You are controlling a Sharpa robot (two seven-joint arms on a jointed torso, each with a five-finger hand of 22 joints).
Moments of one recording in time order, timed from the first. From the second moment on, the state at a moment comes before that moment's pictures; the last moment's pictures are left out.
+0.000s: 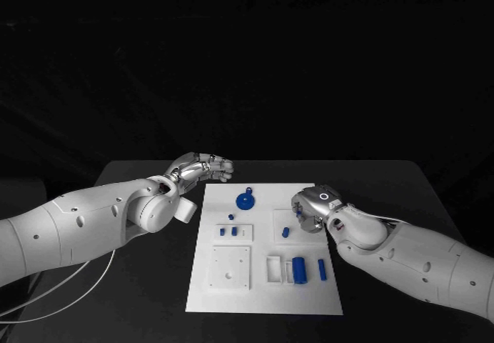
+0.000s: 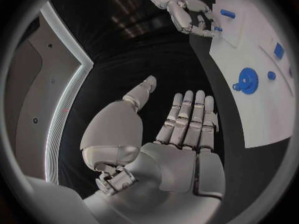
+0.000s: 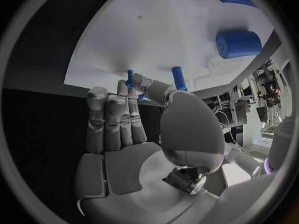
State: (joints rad) left arm 1.26 -0.80 -0.11 1.30 -0.18 -0.14 0.36; left_hand 0.99 -0.09 0.47 -0.24 0.08 0.74 0.20 0.26 0.50 0.96 0.20 0.07 0.09 0.69 0.21 0.46 0.27 0.04 0.45 0.11 0.47 1.23; right arm 1.10 -0.57 -0.07 1.17 -1.97 -0.45 -0.20; right_hand 1.16 -0.24 0.92 -0.20 0.05 1.08 0.09 0.37 0.48 1.26 0.02 0.19 0.31 1.29 -0.08 1.18 0.77 0.21 1.23 -0.05 0.94 1.31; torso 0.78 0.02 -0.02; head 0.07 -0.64
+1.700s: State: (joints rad) left arm 1.27 -0.73 -0.11 1.21 -0.13 -0.19 0.36; left_hand 0.99 -0.09 0.47 -0.25 0.08 0.74 0.20 0.26 0.50 0.97 0.20 0.07 0.09 0.70 0.21 0.46 0.28 0.04 0.47 0.11 0.46 1.23; right arm 1.09 -0.47 -0.11 1.42 -1.93 -0.44 -0.18; right_hand 1.16 -0.25 0.93 -0.20 0.05 1.08 0.09 0.37 0.48 1.27 0.01 0.19 0.32 1.30 -0.08 1.18 0.77 0.20 1.24 -0.05 0.94 1.31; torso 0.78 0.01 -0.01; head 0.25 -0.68
